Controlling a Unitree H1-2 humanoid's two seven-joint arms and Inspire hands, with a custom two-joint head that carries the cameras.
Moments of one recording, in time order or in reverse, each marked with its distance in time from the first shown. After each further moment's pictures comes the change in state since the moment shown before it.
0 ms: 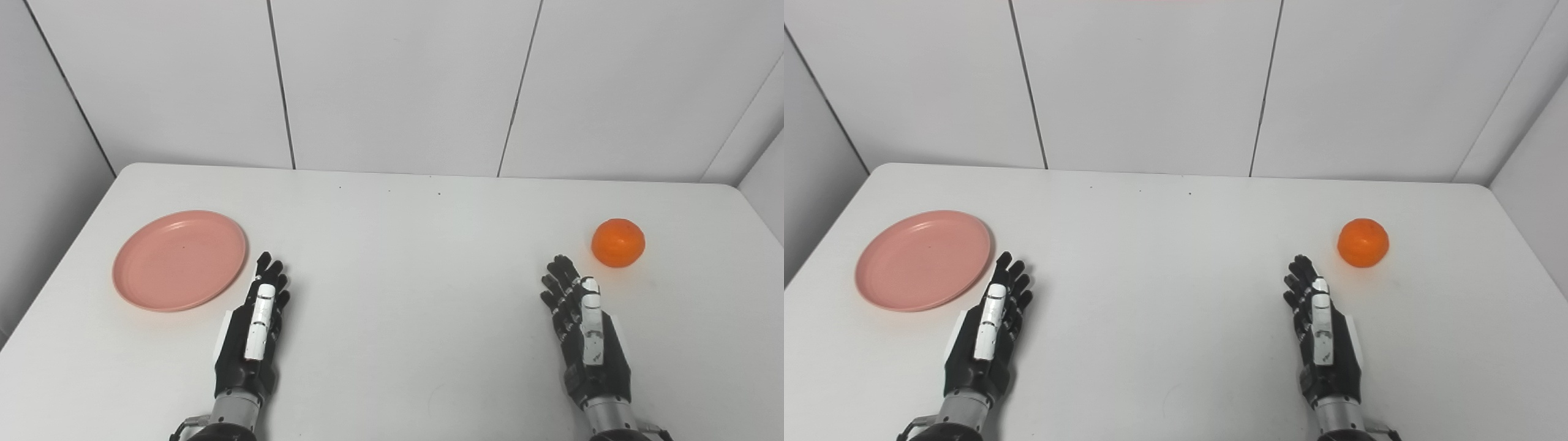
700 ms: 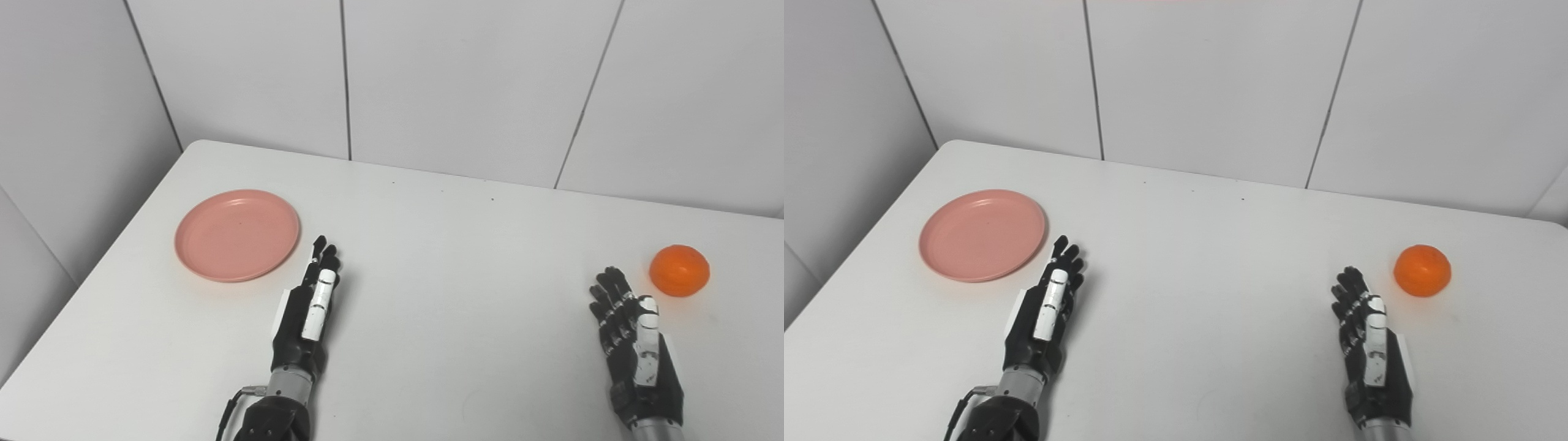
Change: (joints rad) left arm -0.019 -0.066 -0.041 0.135 0.095 -0.157 0.049; right arm -0.048 -0.078 -0.051 0.139 0.072 -0.088 0.131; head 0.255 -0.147
